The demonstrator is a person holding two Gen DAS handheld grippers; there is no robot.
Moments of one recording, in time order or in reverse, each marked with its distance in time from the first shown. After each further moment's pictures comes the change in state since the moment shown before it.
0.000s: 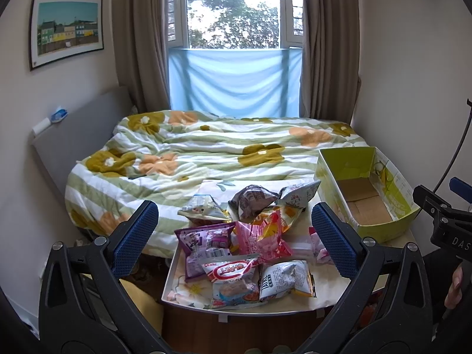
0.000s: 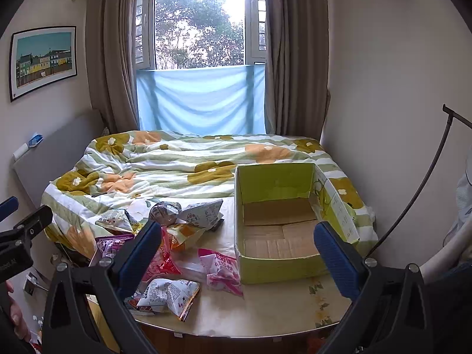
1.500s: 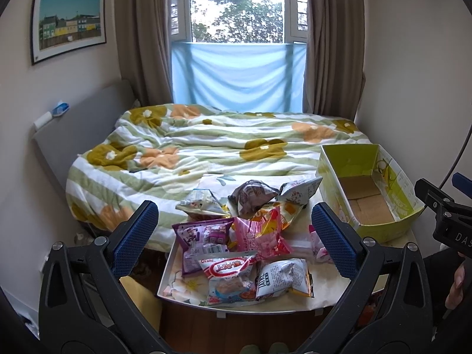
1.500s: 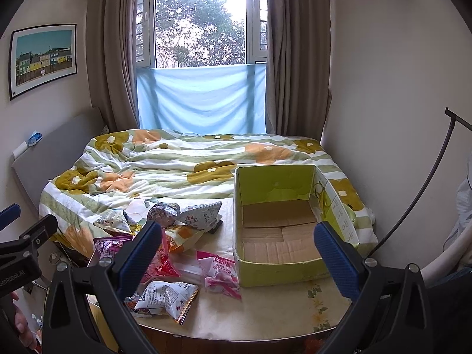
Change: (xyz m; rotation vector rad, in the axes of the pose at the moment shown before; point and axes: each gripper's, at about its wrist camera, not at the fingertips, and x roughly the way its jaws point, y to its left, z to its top) left arm 0.009 -0.004 0.000 -0.010 0.028 0.013; right arm 0.002 0.000 0.007 -0.007 0.003 -0.004
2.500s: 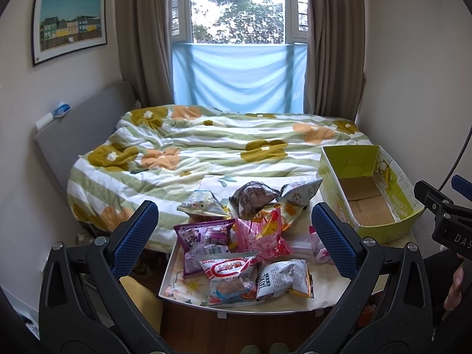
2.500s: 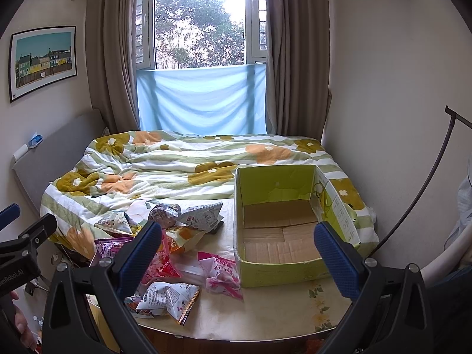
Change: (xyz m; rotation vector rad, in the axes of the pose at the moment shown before) left arm -0.001 -0.001 0.002 -0.002 0.004 0.007; right arm 0.001 0.001 0.000 0.003 0.001 0.004
